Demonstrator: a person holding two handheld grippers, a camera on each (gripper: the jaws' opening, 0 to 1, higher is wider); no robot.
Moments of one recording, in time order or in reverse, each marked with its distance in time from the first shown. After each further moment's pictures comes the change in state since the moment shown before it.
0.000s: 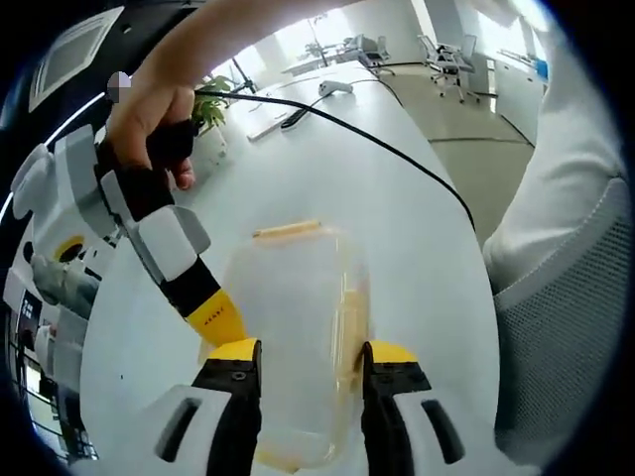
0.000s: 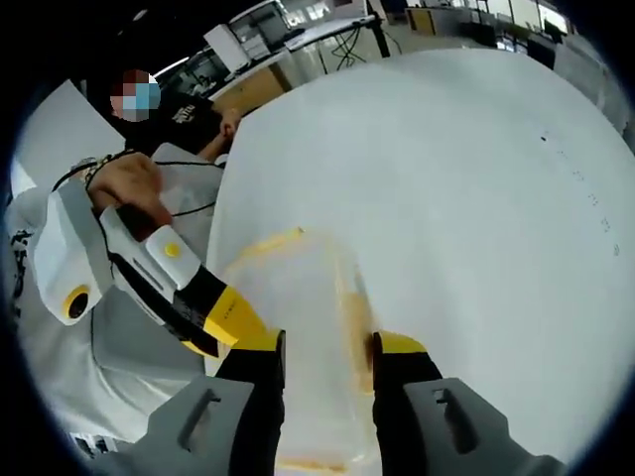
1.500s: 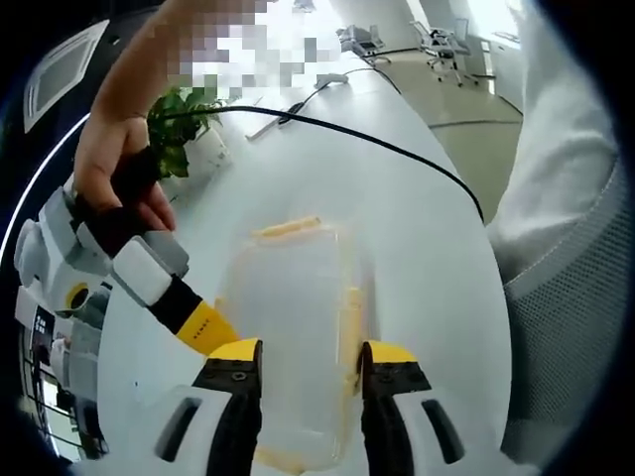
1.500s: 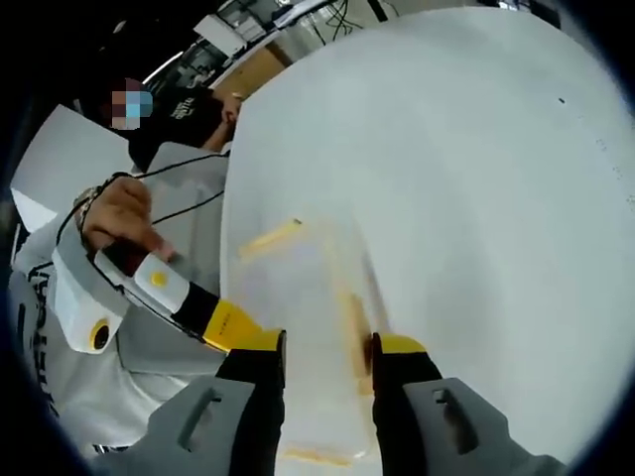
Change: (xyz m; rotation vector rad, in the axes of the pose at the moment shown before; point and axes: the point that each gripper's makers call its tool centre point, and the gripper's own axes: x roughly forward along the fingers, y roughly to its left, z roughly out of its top) left arm 0.001 0.001 -0.002 0.066 0.029 0.054; right arm 0.000 -0.003 -0.007 0.078 0.134 0.112
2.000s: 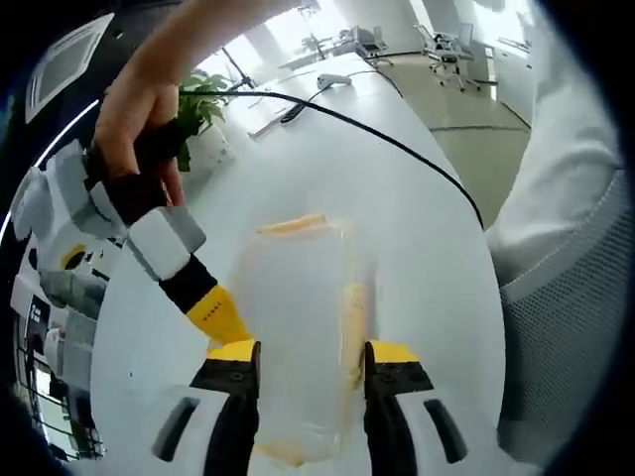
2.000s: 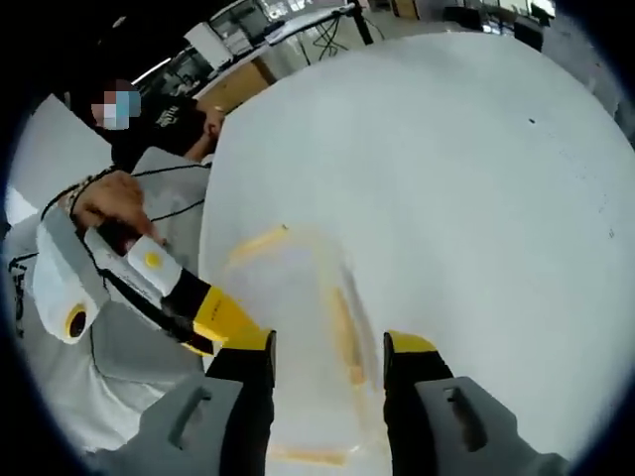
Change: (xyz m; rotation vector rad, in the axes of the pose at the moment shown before) left arm -0.007 0.008 -0.011 -0.122 0.067 0.012; right arm -0.012 -0.005 -0.001 -0.059 -0.130 -0.170
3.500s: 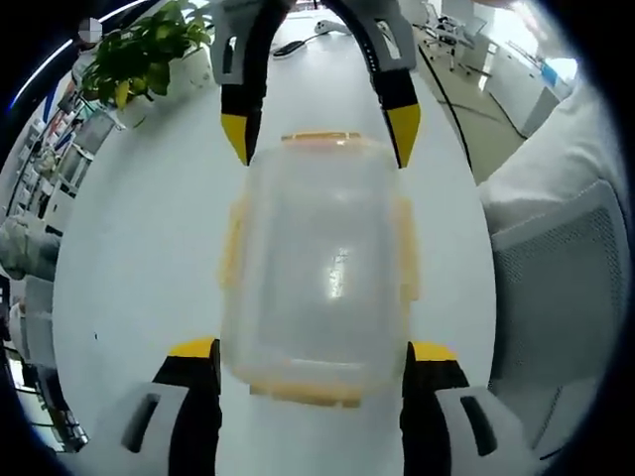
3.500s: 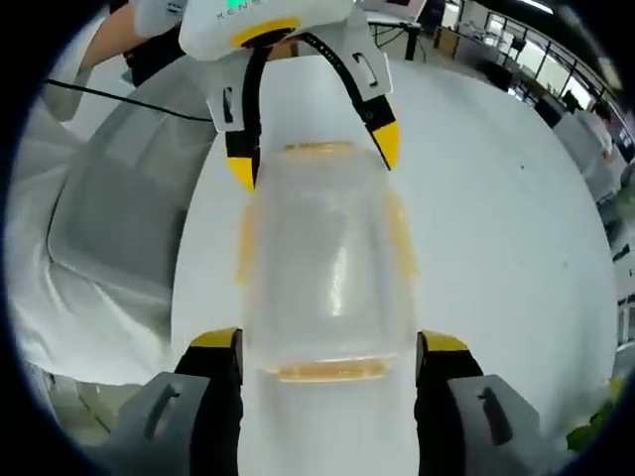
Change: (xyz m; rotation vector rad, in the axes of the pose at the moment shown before) left arm 0.005 0.023 -0.049 0.011 0.198 -0.278; right arm -0.012 0.028 -0.067 -0.278 0.064 -0.208
